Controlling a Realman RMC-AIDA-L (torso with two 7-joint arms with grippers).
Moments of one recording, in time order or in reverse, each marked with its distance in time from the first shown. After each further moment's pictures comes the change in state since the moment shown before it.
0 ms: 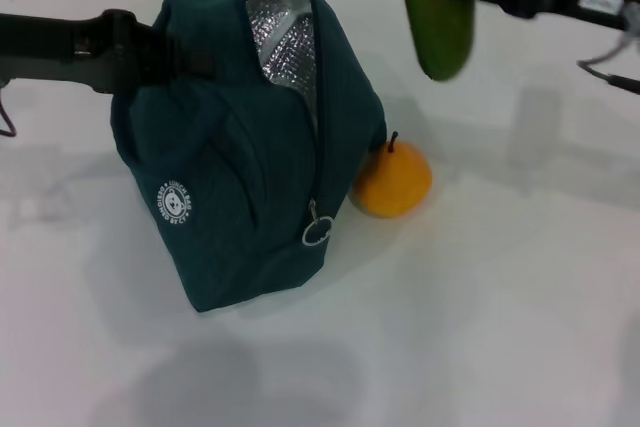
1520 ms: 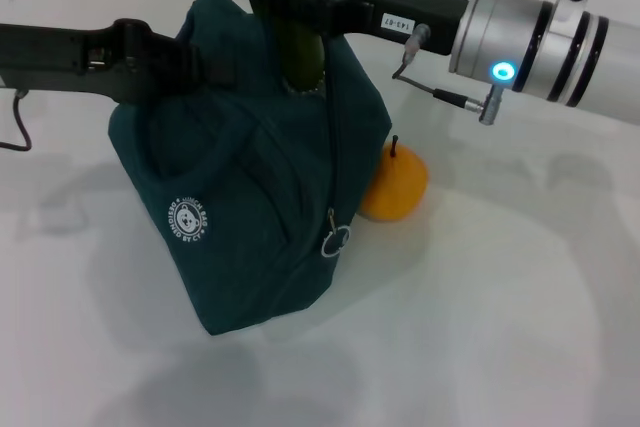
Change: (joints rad) left arm 0.008 -0.026 0.001 -0.003 -0.053 0.063 0.022; right arm 0.106 0.002 -1.186 0.090 1.179 0.567 -0.293
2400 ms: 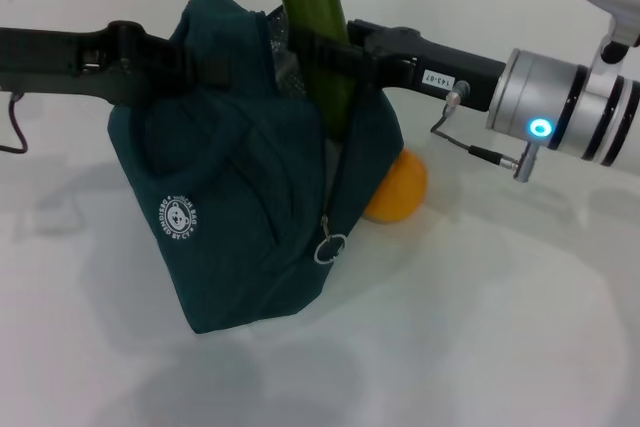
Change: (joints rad) left arm 0.006 0.005 -0.008 -0.014 0.003 -0.007 0.011; right arm -0.118 -0.003 -0.023 -0.002 -0.007 -0.012 0.062
